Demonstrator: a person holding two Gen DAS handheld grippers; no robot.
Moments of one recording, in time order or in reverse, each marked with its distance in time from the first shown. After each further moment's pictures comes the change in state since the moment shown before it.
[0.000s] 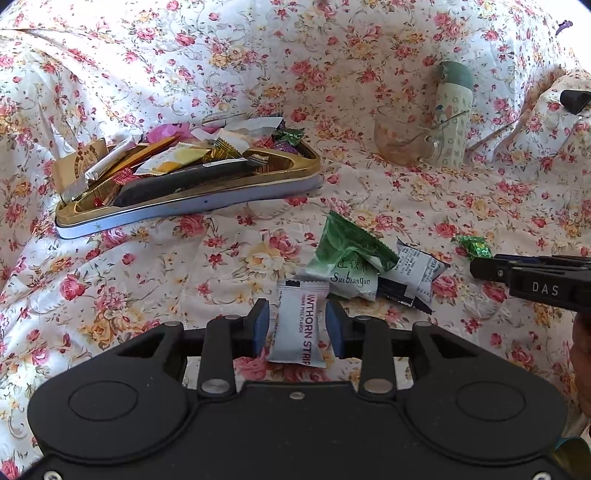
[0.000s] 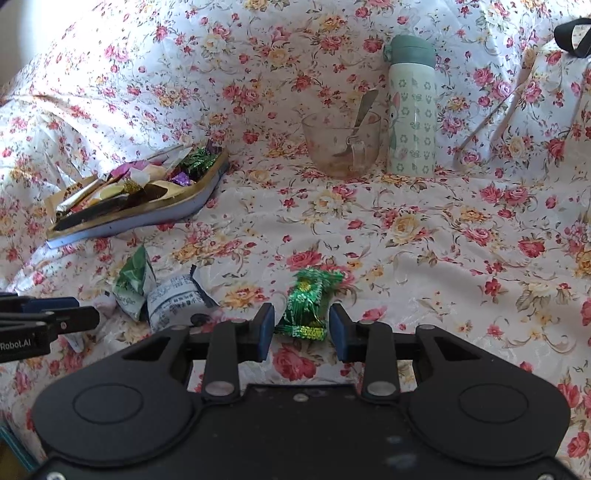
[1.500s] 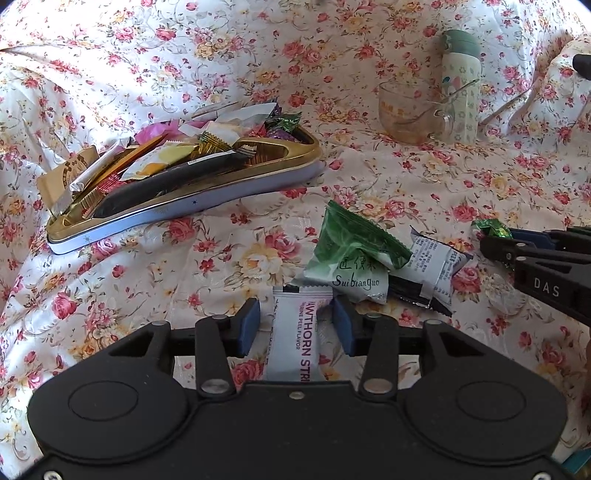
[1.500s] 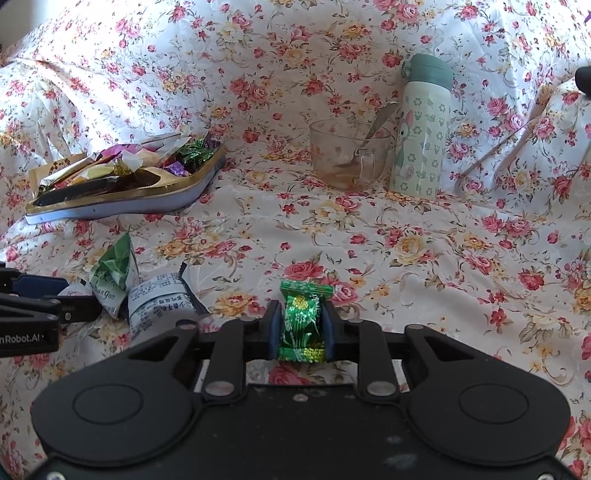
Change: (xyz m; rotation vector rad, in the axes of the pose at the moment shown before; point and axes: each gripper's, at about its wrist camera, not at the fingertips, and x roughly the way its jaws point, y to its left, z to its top) left arm 0.027 -0.014 0.006 0.071 0.039 0.068; right arm 0.018 0.018 0.000 -0.123 -0.032 -0.094
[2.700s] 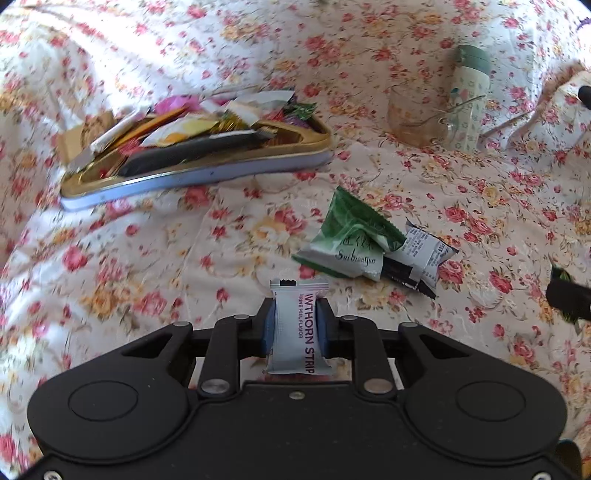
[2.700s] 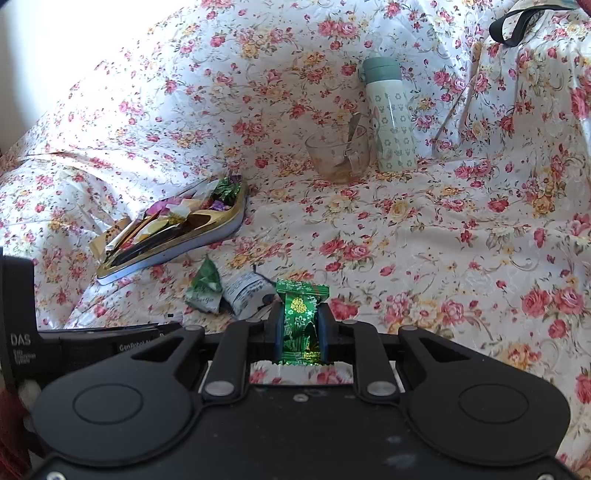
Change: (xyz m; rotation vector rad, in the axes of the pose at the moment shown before) left arm -0.025 0.013 -0.008 -0.121 0.053 -0.044; right arm -0.109 -0.003 -0.022 0.305 -0.013 0.120
